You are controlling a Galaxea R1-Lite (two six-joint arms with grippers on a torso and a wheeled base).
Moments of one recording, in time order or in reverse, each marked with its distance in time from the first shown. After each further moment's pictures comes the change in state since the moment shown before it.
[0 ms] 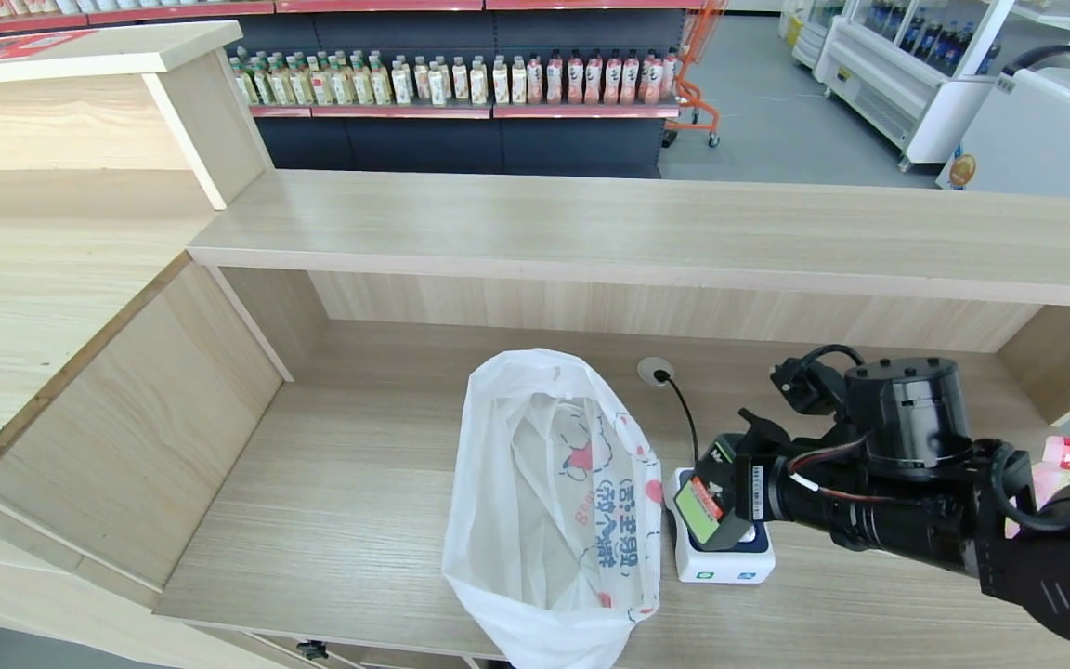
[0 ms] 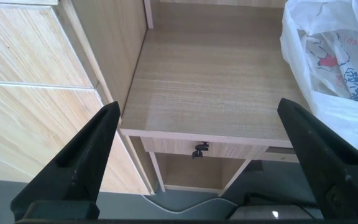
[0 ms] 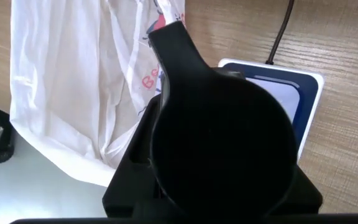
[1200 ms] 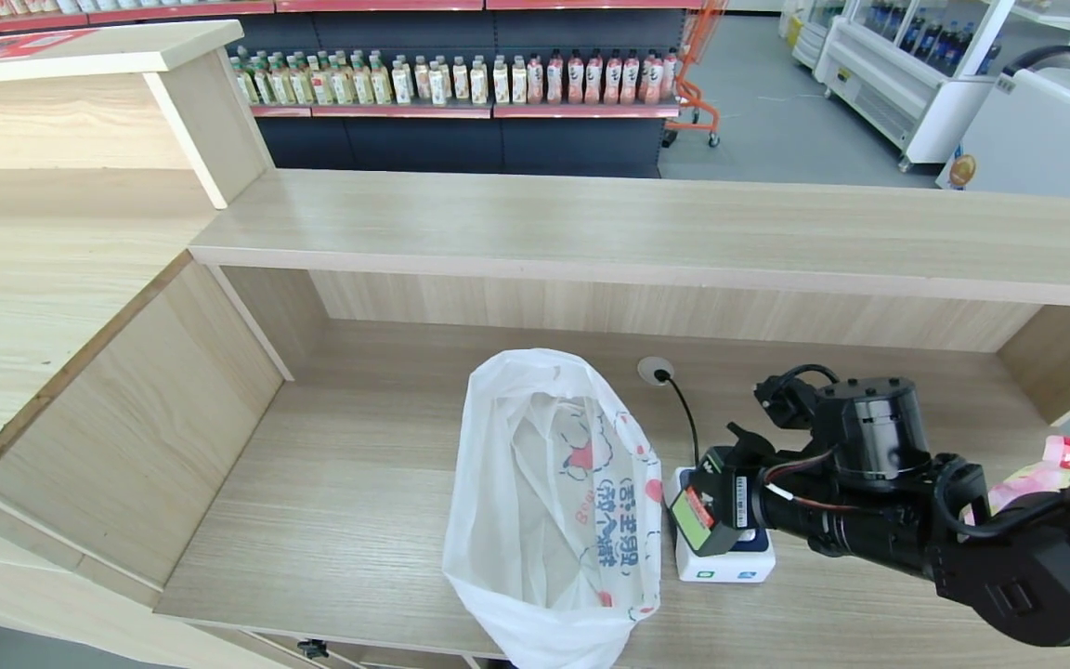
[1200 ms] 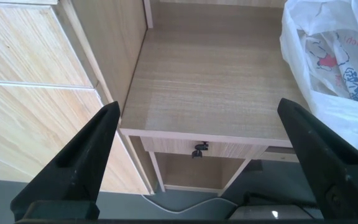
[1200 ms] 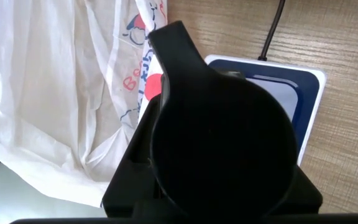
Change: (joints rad) left arm 0.000 0.000 0.000 0.000 0.000 -0.001; right arm -0.016 0.103 0.016 -0.092 -0.017 -0.003
